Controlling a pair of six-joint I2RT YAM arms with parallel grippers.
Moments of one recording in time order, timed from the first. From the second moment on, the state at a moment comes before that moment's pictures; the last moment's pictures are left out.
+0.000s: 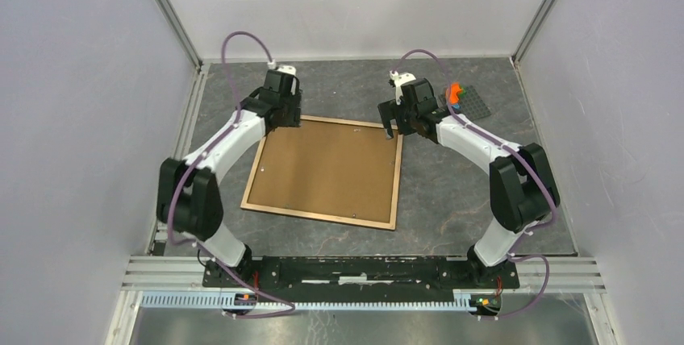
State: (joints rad) left arm -0.34 1.66 1.27 -0.43 -0.28 -0.08; right arm 0.44 1.70 1.19 -0.28 0.08 0.05
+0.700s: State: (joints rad) left arm -0.77 1.23 0.81 -0.94 -0.12 -1.74; right arm 0.44 1.64 1.11 -0.26 0.01 0.13
